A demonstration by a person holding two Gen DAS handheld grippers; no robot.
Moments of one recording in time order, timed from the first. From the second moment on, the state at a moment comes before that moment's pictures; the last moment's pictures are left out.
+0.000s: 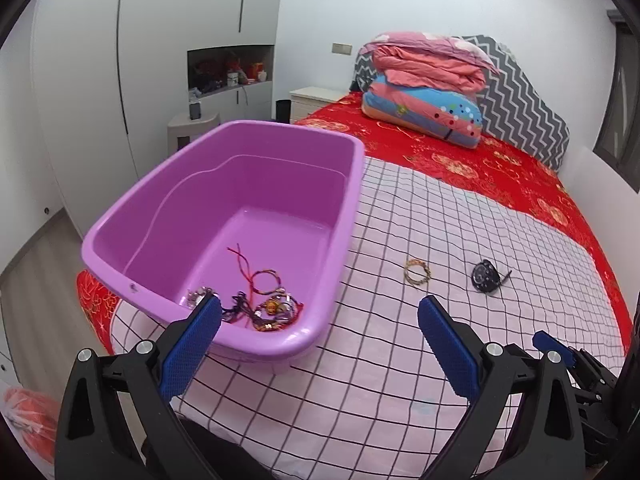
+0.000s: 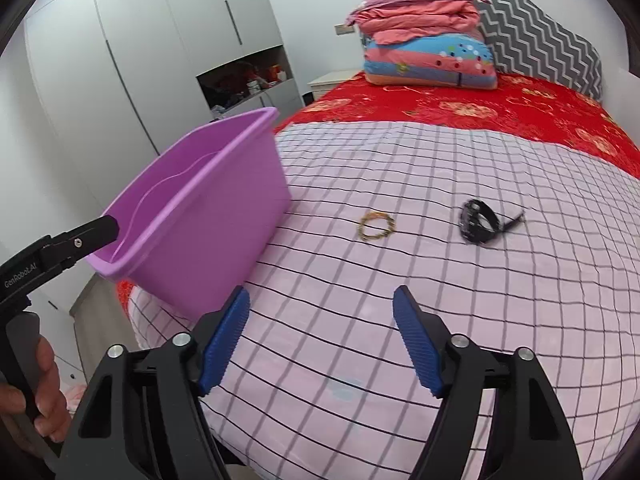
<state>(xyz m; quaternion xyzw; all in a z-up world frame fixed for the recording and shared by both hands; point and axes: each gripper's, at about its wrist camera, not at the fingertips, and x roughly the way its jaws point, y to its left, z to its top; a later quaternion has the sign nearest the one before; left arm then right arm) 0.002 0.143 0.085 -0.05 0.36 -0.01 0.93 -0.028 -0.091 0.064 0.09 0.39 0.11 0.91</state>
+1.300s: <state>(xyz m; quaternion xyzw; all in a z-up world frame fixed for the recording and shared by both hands) 0.152 -0.003 -0.072 -0.03 0.45 -0.06 0.89 0.087 -0.245 -0.059 0.14 0.41 -0.02 0.90</state>
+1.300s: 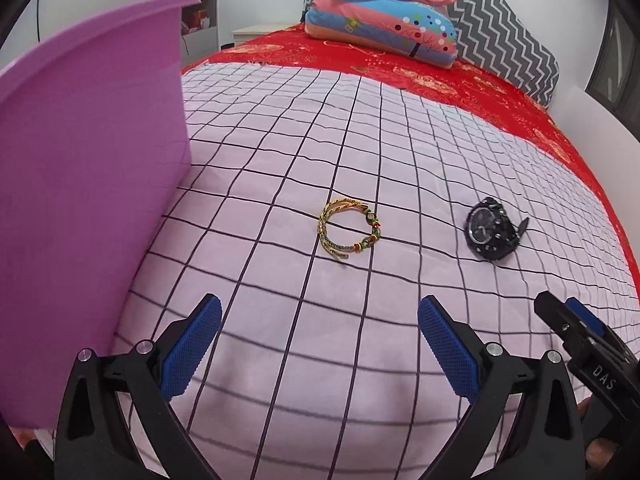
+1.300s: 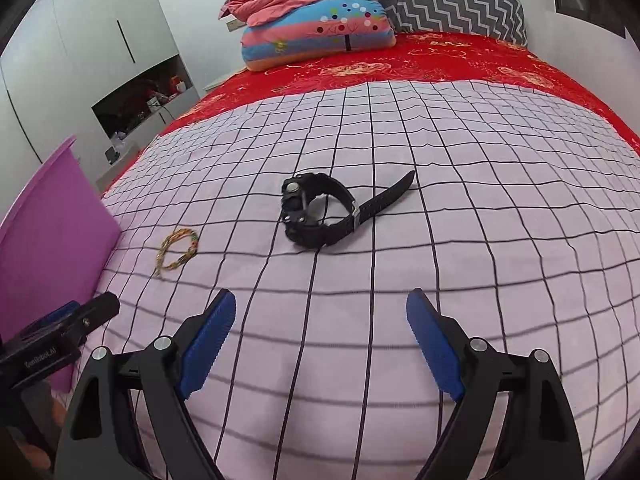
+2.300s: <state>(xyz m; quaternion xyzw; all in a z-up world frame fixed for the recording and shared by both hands) 0.235 -0.039 -0.121 0.02 0.45 -0.05 0.89 0.196 -0.249 -0.107 0.08 0.46 -0.06 0.88</state>
